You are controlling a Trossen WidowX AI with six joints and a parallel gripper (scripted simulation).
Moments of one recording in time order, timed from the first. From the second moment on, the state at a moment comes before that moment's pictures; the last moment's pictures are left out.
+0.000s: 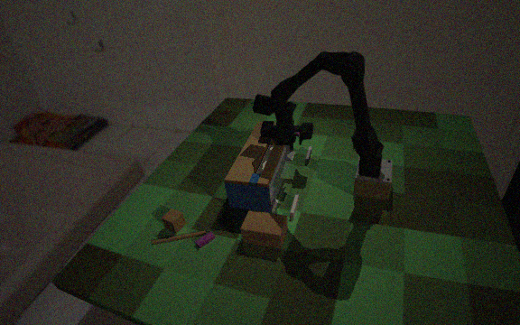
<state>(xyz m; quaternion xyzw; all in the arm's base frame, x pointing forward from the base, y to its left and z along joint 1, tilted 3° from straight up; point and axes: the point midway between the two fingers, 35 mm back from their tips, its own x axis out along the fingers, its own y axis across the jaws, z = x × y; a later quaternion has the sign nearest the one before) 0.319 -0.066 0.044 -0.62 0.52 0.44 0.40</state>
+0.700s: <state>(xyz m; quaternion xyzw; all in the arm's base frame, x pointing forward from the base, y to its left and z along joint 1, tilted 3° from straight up) 0.320 -0.083 0.108 -0.61 0.52 0.42 0.42</state>
